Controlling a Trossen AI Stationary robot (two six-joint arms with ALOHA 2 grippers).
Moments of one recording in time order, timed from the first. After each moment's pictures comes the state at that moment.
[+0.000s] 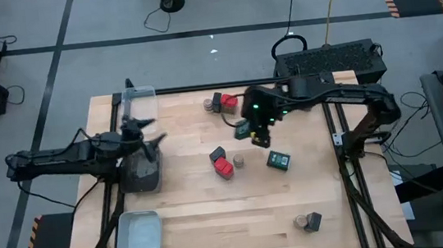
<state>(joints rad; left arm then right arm) 0.03 0.39 0.39 -0.31 -0.57 -0.10 -0.13 1.64 1.71 -1.13 0.02 0.11</state>
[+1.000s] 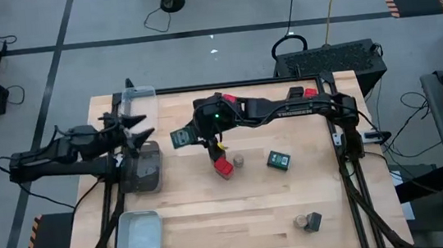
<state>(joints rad) 0.03 0.35 0.58 -0.41 -0.37 -0.30 -0.12 1.97 1.71 -0.27 -0.11 -0.46</state>
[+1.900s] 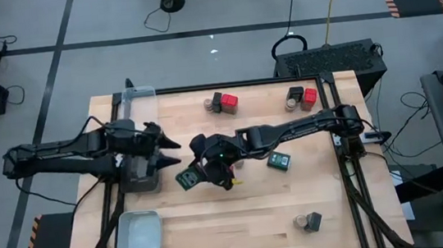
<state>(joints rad) 0.12 0.73 0.61 -0.23 0.27 -0.41 0.09 1.97 1.71 -0.33 -0.07 -0.69</state>
